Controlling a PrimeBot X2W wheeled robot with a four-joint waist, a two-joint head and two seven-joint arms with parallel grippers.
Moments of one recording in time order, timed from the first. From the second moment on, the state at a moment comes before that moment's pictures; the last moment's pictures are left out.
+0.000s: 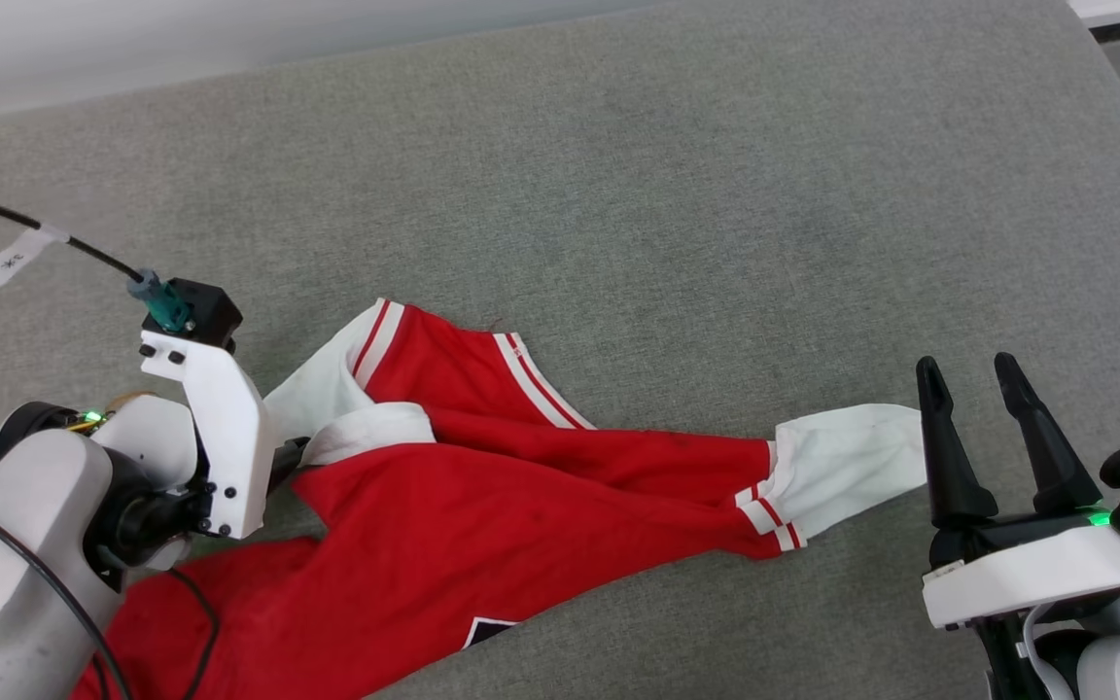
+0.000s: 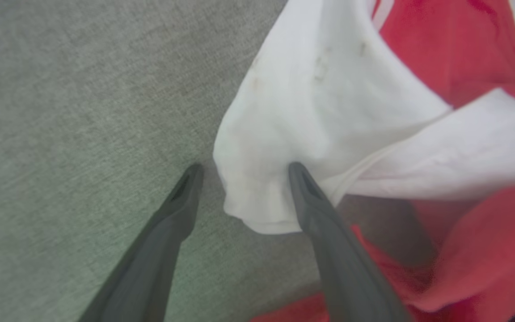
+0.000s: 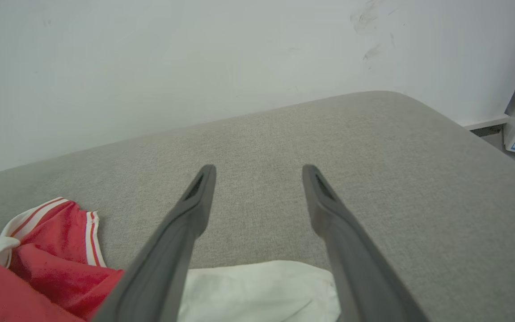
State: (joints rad) left arm -0.56 0.66 -0.56 0.23 -0.83 -0.01 0.83; right arm -0.05 -0.05 -0.01 -0.12 0.27 0.13 -0.04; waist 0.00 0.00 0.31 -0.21
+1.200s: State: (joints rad) left arm -0.46 0.67 -0.43 -0.07 -0.67 0.16 0.36; right arm -0.12 -0.21 -0.19 0.03 0.39 0.13 0.68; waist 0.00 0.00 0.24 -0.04
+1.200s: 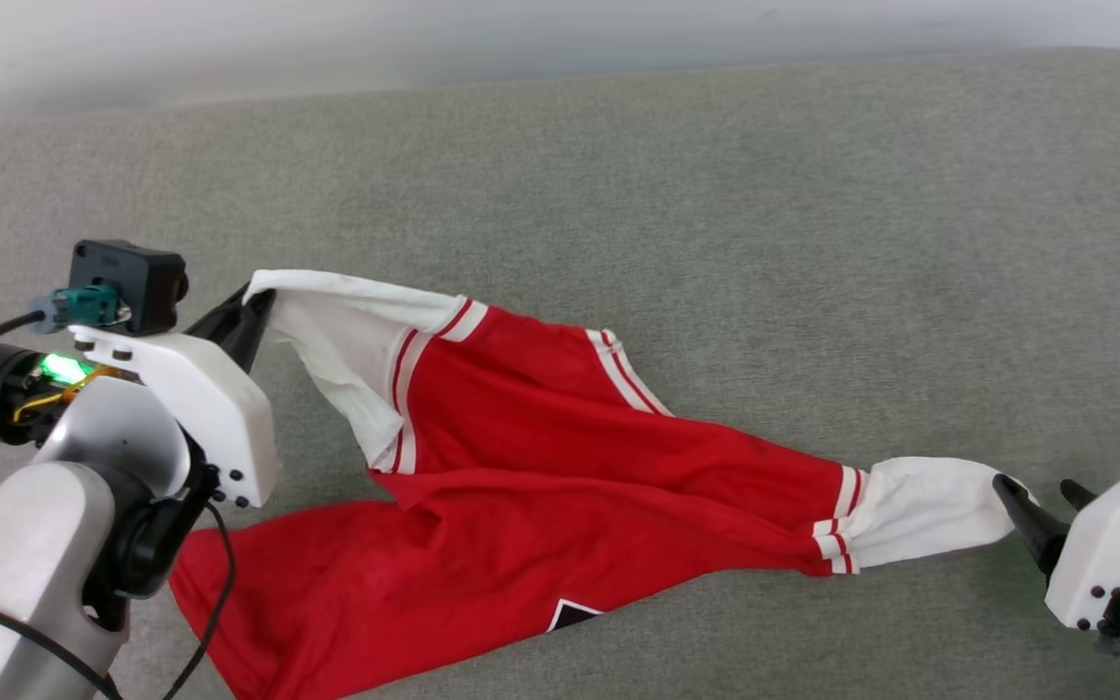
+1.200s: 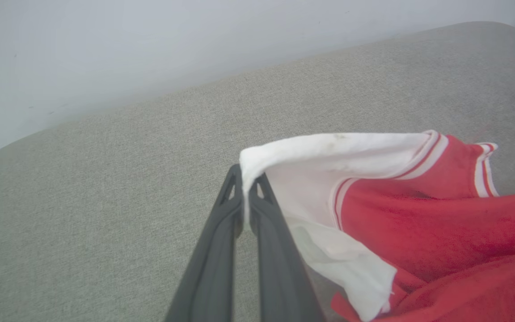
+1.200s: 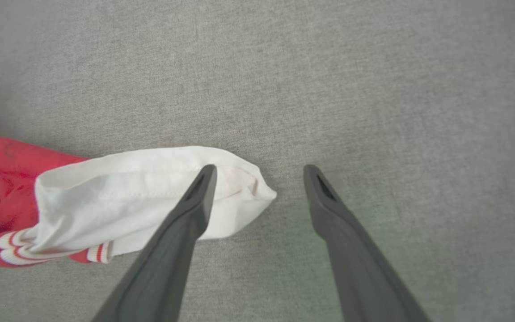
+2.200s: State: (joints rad) left arm -0.57 0.63 -0.43 0.00 -0.66 0.15 0.29; right arm -0.42 -0.33 -0.03 0.21 0.41 0.13 0.74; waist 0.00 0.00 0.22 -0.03
